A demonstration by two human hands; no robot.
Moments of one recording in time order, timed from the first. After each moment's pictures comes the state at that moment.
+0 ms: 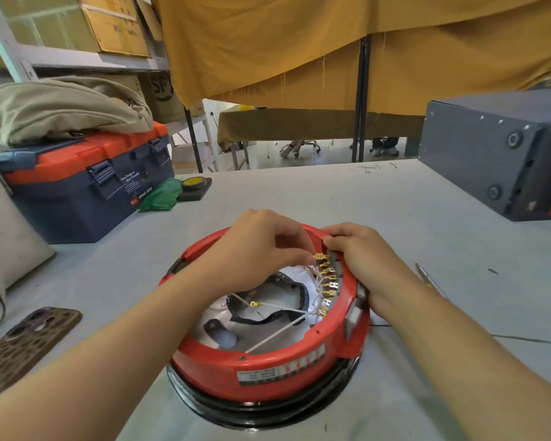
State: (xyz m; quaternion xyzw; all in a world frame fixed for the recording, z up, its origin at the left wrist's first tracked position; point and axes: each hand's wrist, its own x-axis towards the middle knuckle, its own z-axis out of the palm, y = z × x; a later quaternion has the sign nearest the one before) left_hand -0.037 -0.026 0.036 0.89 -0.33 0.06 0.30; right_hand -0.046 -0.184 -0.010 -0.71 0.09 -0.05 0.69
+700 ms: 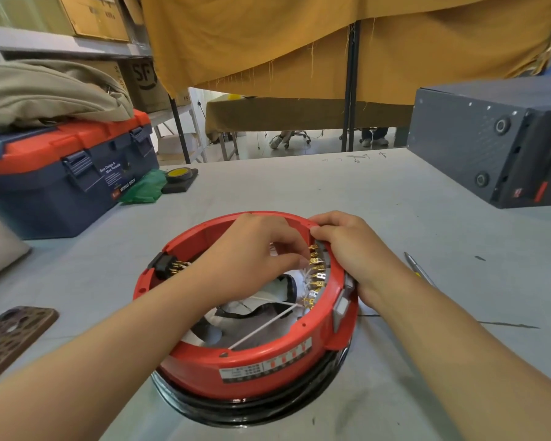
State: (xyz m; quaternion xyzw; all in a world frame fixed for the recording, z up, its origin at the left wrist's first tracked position) left_hand -0.043 -0.033 0.023 0.89 -0.36 0.06 0.26; right_hand -0.047 -0.185 -0.011 -0.74 0.07 -0.04 0.67
